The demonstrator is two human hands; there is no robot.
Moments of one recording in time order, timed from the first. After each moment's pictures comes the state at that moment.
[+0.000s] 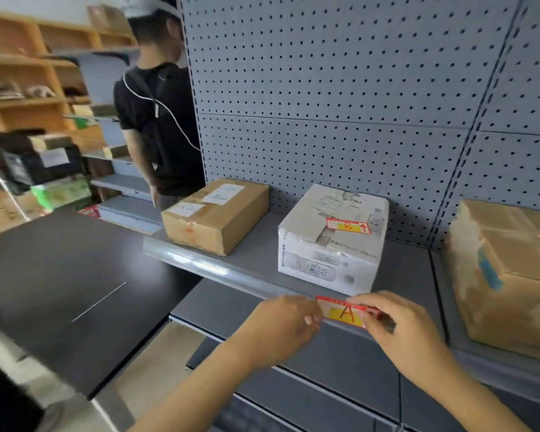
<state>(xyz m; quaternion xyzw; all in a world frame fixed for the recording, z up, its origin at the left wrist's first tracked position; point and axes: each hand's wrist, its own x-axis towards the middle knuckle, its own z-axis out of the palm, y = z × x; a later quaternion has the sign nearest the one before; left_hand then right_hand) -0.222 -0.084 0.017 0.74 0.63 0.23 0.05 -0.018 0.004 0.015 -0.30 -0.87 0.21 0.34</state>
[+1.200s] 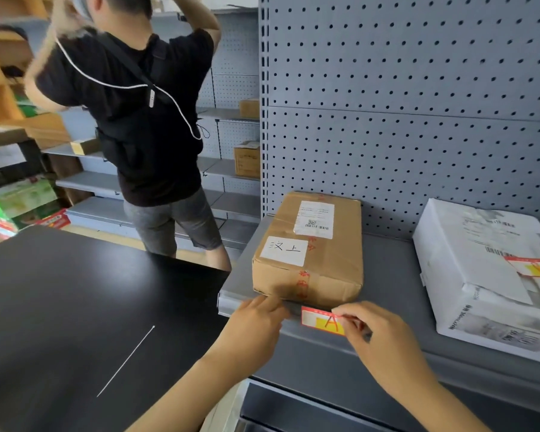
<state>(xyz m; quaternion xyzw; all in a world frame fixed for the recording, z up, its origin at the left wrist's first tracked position) -0.595 -0.066 -0.031 0.76 0.62 0.17 -0.02 -0.371 -0.006 -0.014 -0.40 -0.84 0.19 0.31</state>
